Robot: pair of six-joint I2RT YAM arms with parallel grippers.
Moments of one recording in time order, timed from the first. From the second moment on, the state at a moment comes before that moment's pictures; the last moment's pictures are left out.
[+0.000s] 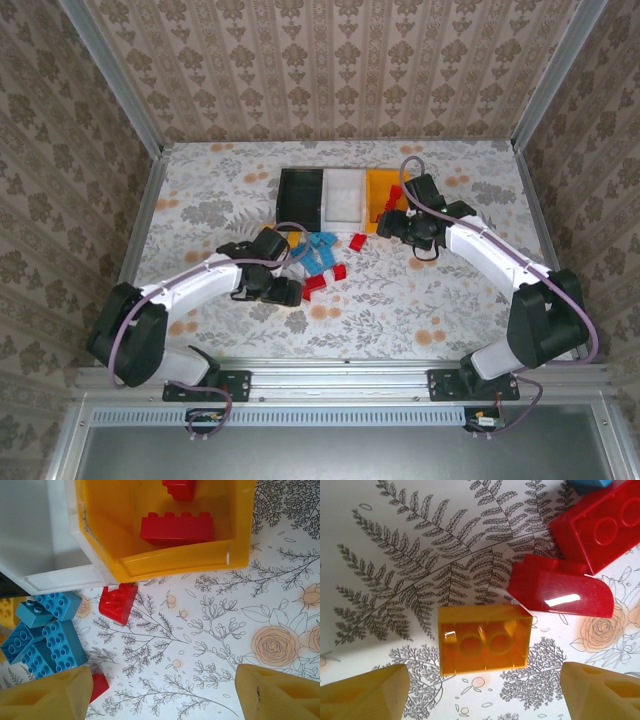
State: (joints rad) left arm -0.66 1.40 0.80 -0.74 0.16 -0.39; right arm 0.35 1.48 1.11 -0.65 -0.04 0.62
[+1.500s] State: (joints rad) left arm -0.47 1.16 0.80 -0.75 0.22 -0.35; right arm 0.71 1.76 1.36 -0.80 -0.09 0.52
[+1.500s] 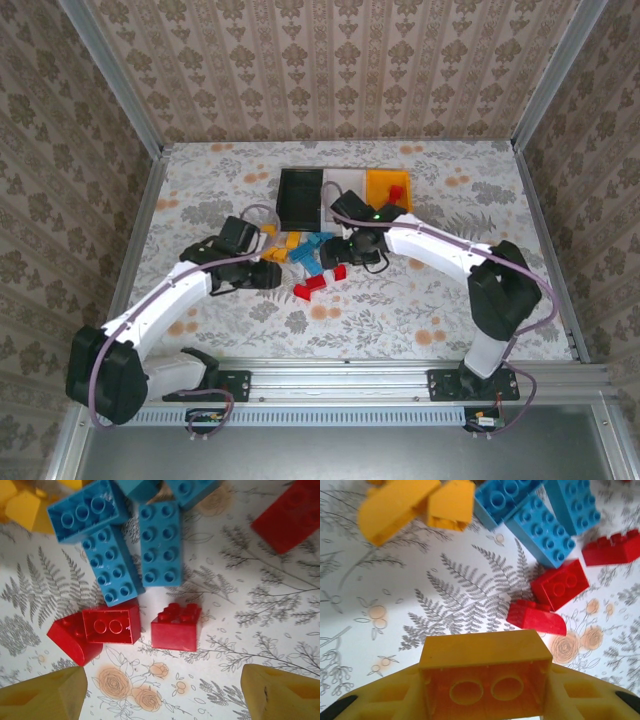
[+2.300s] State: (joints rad) left arm -0.33 1.71 1.47 -0.77 0.30 -0.30; right arm 0.73 1.91 1.41 -0.84 -0.06 0.49
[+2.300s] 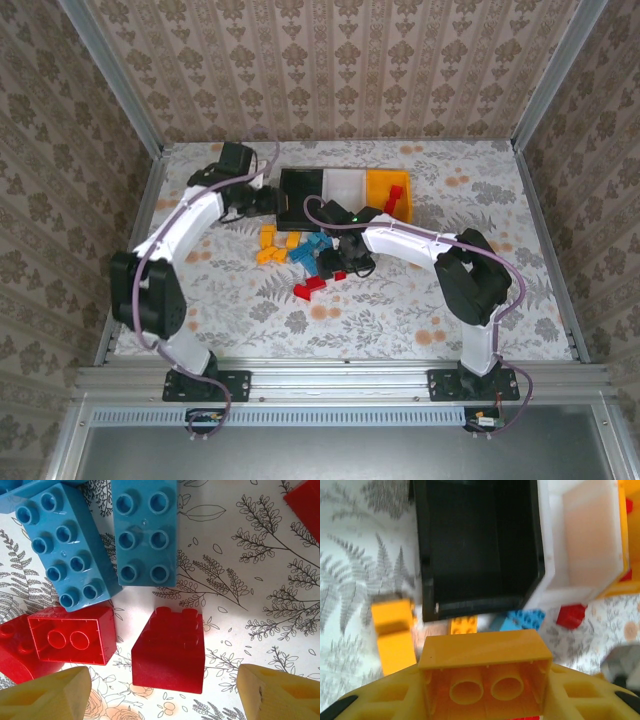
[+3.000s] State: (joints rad) left arm -0.40 2.25 2.04 -0.95 0.21 -0.20; right arm 0.73 1.92 1.36 -0.78 -0.06 0.53
